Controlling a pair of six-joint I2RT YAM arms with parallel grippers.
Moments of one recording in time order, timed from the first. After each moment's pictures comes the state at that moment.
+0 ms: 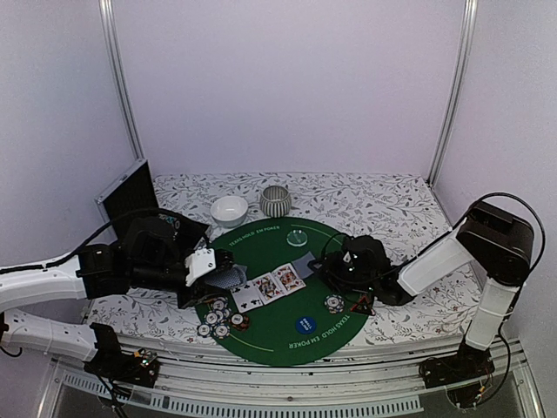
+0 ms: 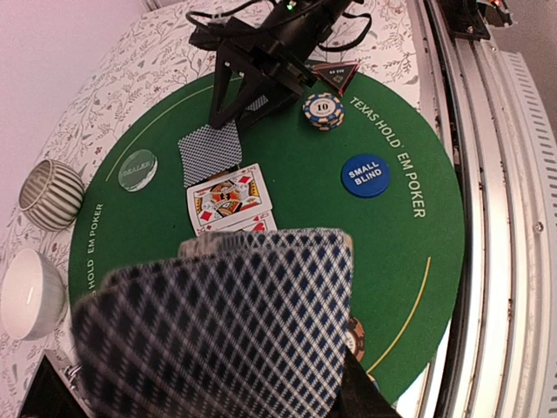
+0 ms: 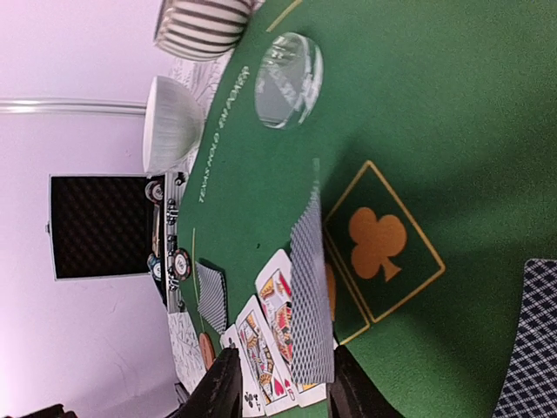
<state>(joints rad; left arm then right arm) -0.93 0.97 0.64 -0.31 0.17 0.43 0.87 1.83 0.64 0.71 0.01 1.32</state>
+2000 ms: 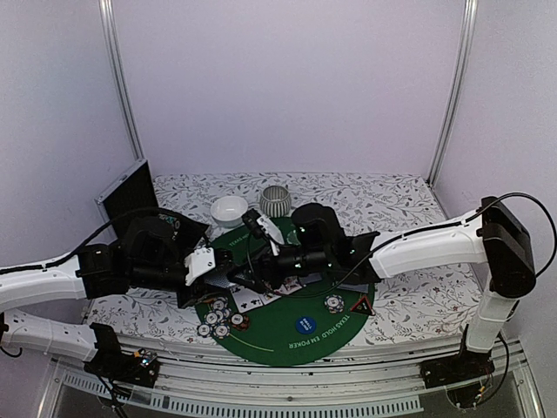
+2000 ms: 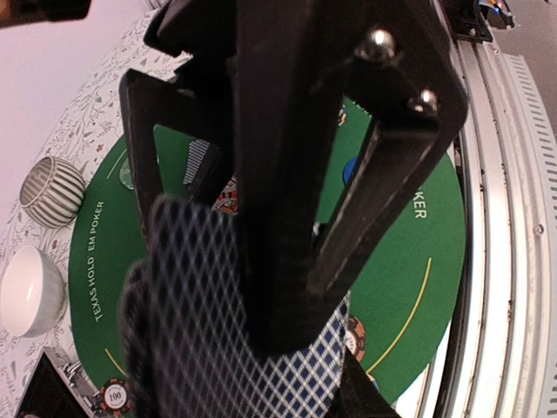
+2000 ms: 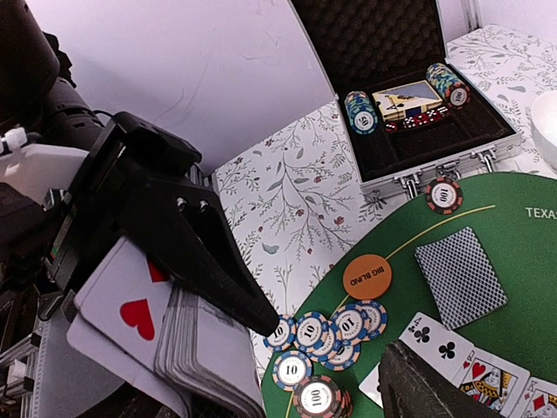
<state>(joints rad) -0.93 0.96 0.64 -0.31 0.17 0.42 1.10 1.83 1.17 0.30 -0.33 0.35</state>
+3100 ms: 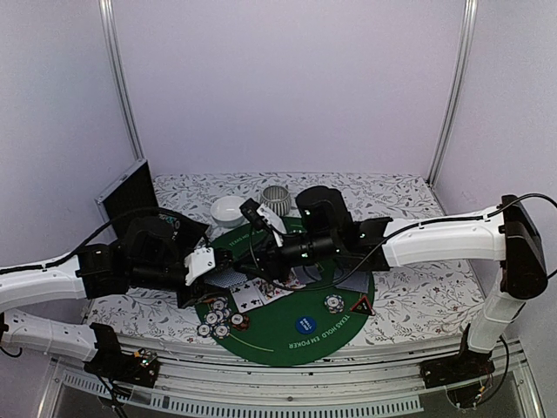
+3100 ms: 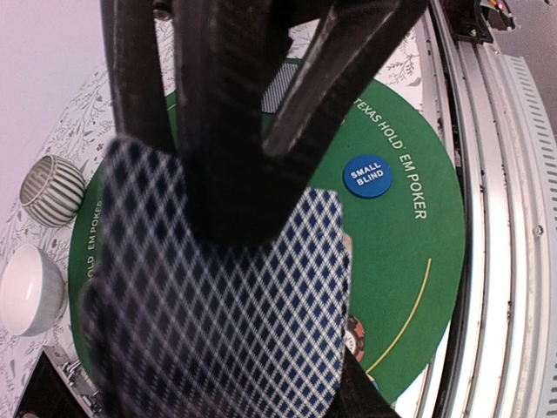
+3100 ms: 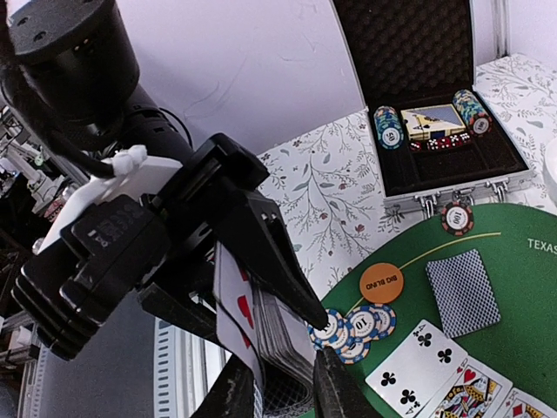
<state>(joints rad) -0.93 0.96 0.64 -0.31 0.17 0.42 1.09 1.74 1.23 0.14 -0.40 0.24</state>
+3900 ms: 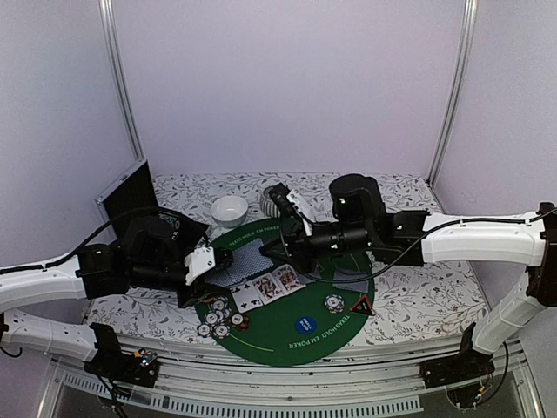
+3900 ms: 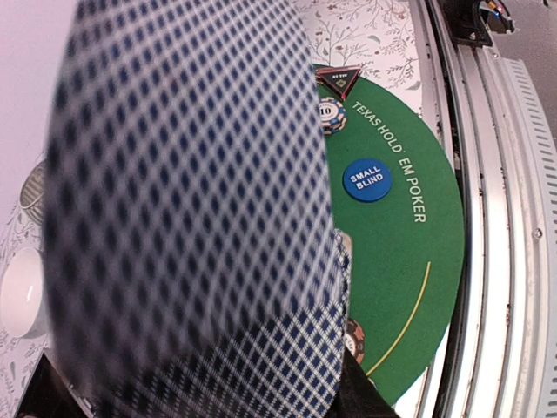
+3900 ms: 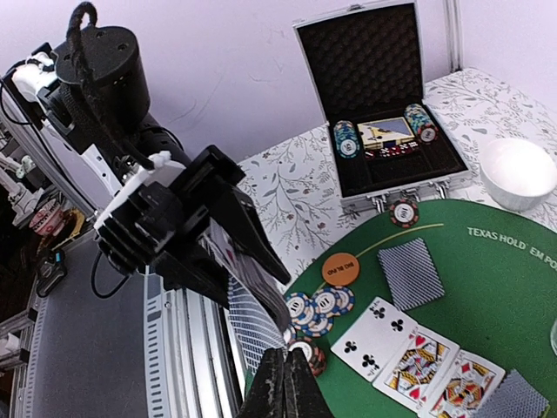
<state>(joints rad) -0.93 0.96 0.64 -0.31 0.17 0.41 1.06 1.54 1.14 0.05 -0.34 0.21</state>
